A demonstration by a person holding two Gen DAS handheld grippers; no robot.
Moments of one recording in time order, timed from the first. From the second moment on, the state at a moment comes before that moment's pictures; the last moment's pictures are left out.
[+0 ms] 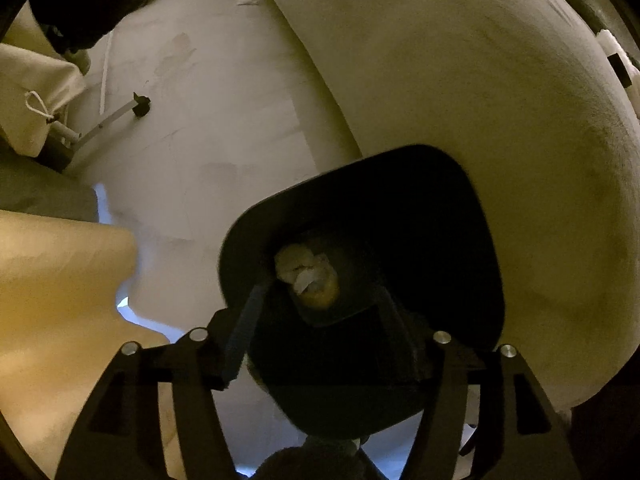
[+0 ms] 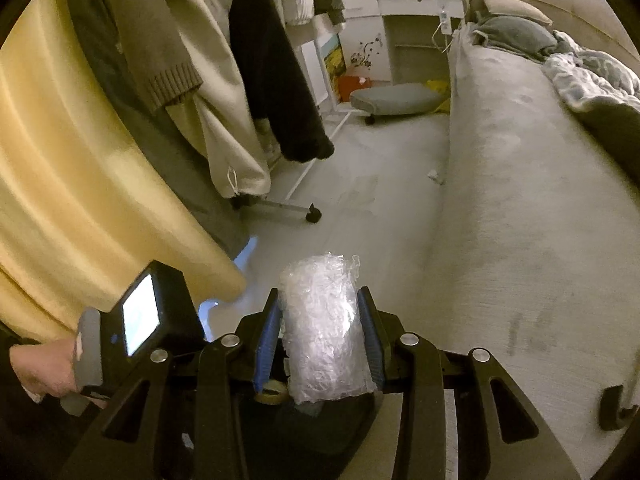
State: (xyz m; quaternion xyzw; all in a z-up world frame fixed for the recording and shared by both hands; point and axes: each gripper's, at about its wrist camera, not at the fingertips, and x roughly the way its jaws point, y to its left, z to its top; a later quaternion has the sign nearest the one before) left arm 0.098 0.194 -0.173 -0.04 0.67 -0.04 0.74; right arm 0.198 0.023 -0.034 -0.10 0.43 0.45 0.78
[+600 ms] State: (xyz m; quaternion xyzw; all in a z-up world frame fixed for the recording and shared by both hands) left arm 0.102 0.238 -0.091 -0.08 0.51 -0.01 0.86; right arm 0.182 0.072 -0.099 -0.16 0.51 0.45 0.72
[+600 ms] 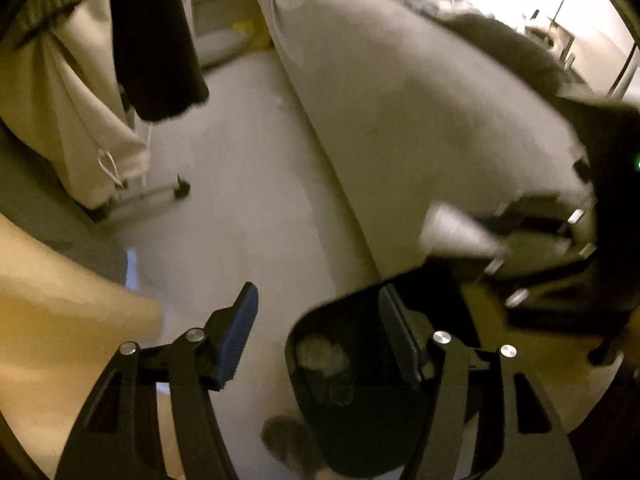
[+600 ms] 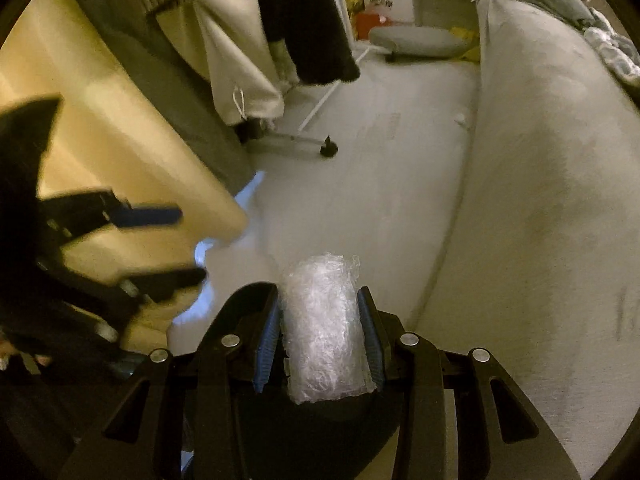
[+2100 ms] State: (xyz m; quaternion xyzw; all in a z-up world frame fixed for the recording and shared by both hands) left arm 0.106 0.210 0.030 -0.11 0.27 -0.01 0.96; right arm 0.120 0.067 -0.141 -0.25 0.55 0.47 0.64
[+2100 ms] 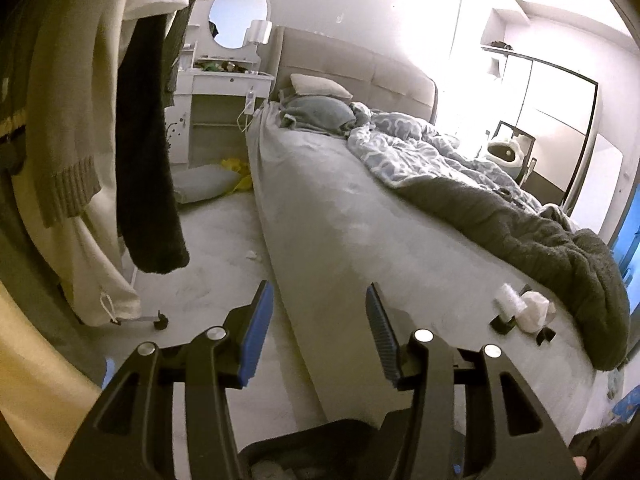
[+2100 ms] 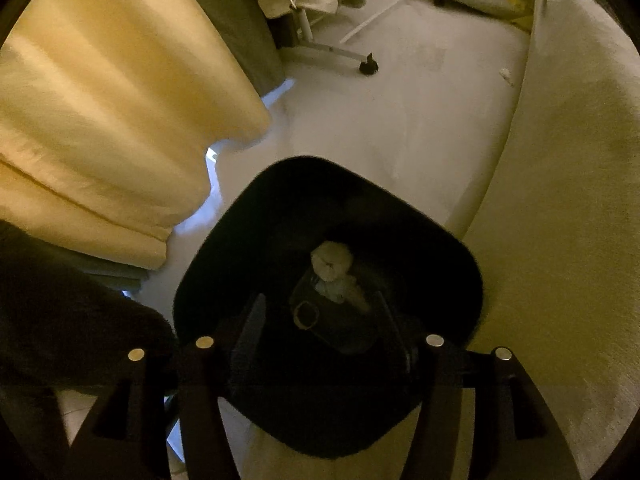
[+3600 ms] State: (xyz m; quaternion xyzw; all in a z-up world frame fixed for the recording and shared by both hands) left arm 0.177 0.056 0.024 -0.08 0.29 -0.07 0.95; right arm 0.185 -0.162 -0.030 -0.07 0.39 0.35 0.85
